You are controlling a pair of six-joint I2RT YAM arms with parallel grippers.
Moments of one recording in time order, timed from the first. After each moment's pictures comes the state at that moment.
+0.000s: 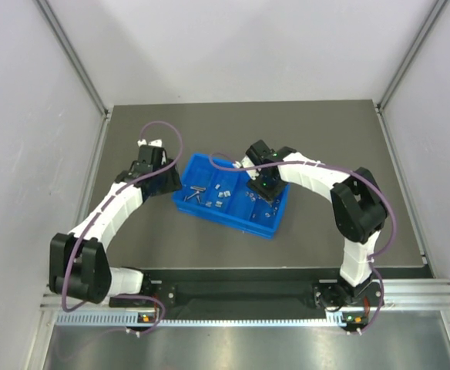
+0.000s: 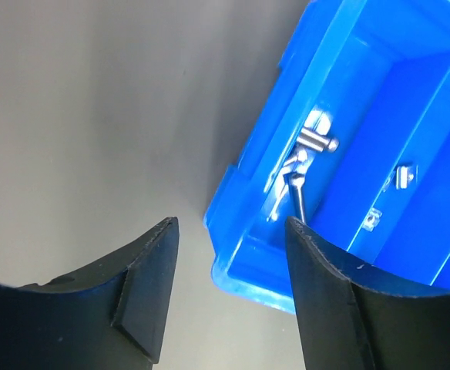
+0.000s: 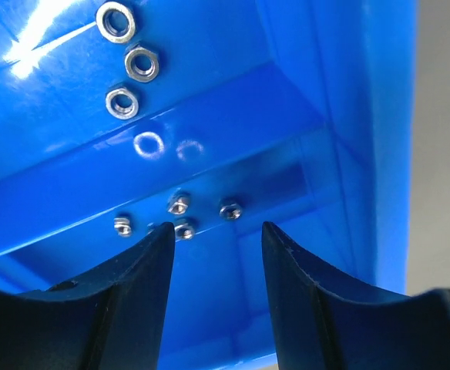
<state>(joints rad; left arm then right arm) -0.23 1.31 0.92 -0.49 -0.05 -0.43 0.66 1.88 1.39 -0.82 0.10 -0.24</state>
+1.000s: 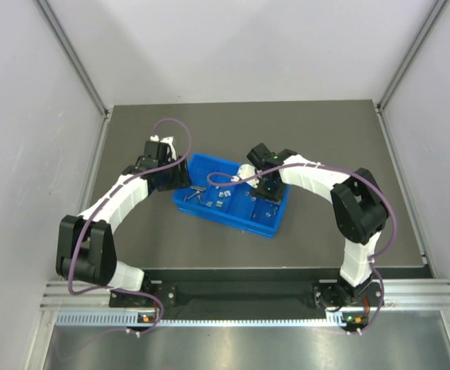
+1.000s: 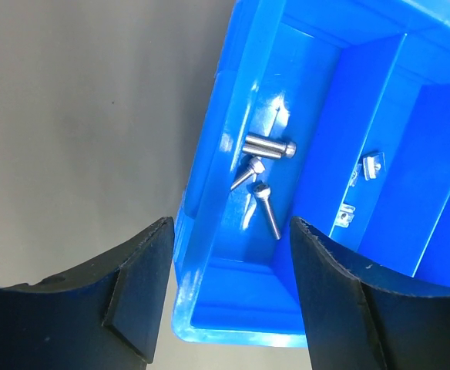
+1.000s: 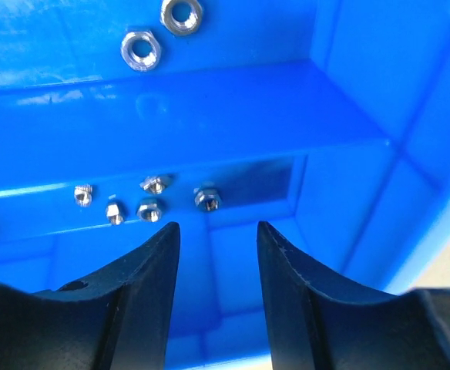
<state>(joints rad) -0.22 1.44 0.96 -0.40 0.11 -0.34 0.66 1.88 1.36 -0.82 0.12 -0.60</state>
